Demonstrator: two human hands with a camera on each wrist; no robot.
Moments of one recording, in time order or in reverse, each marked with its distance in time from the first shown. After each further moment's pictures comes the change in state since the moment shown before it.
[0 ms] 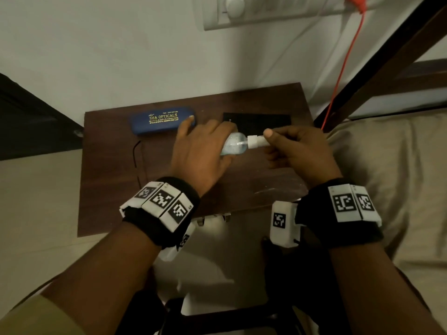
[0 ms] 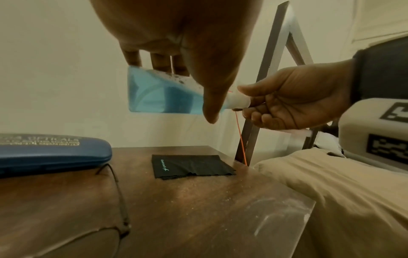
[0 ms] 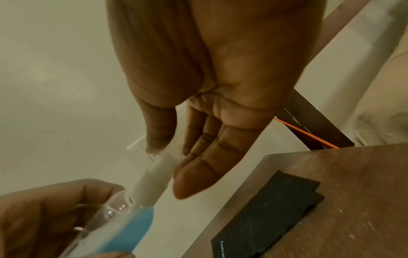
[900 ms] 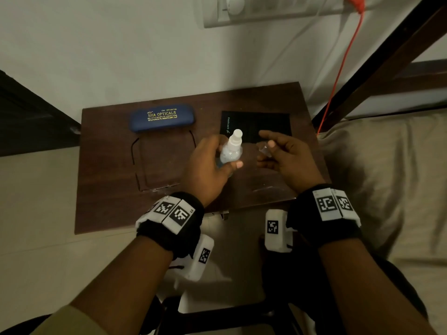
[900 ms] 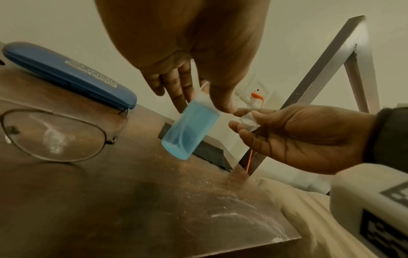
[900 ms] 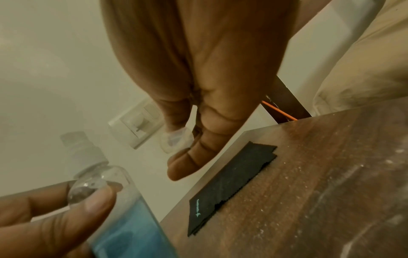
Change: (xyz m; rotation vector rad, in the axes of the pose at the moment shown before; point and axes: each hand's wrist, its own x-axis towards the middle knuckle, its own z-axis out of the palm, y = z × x) left_hand -0.022 0.006 0.034 -0.590 0.003 -0.301; right_hand 0.007 0.038 0.011 0.177 -0.064 -0.005
